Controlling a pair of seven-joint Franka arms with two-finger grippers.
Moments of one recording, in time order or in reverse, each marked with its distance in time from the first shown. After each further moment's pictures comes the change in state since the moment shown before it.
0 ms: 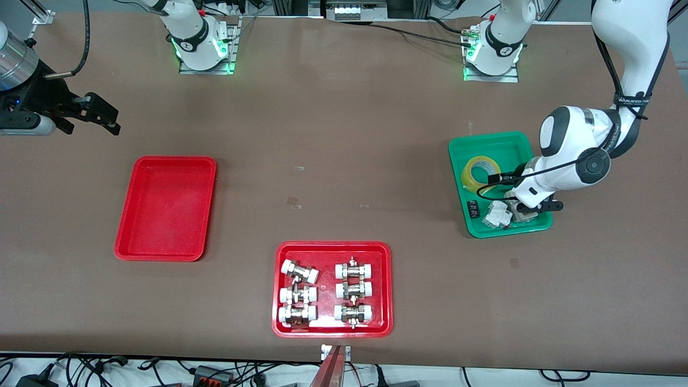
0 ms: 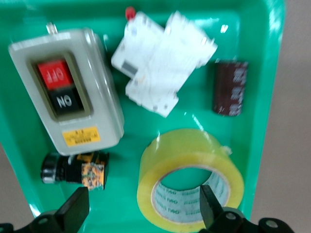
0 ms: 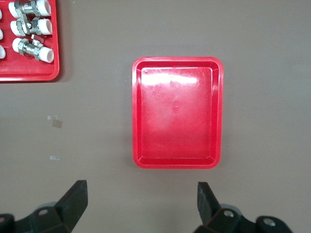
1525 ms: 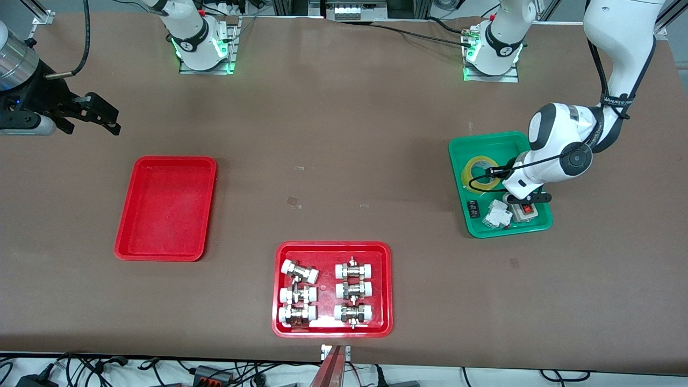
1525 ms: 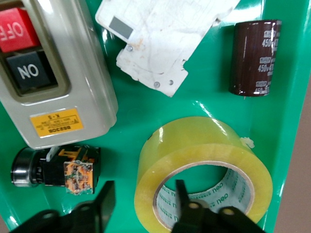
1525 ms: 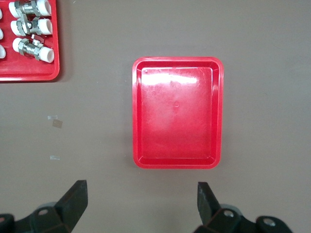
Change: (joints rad) left arm 0.001 0.006 -0.002 -0.096 0.016 0.118 -0.002; right arm 0.000 0.000 0.001 0.000 0.000 0.000 0.000
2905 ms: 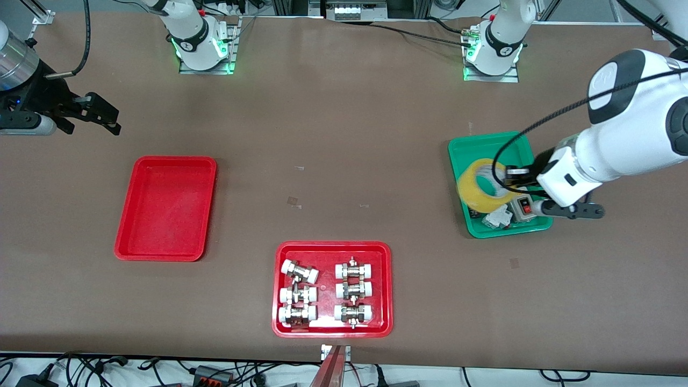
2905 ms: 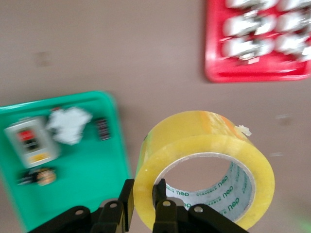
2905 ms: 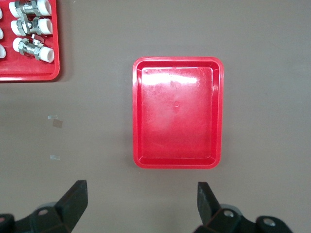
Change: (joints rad) left arm -0.124 0.007 -0.062 0.781 -0.237 -0.559 -0.049; right arm 0.000 0.000 0.001 0.000 0.000 0.000 0.000
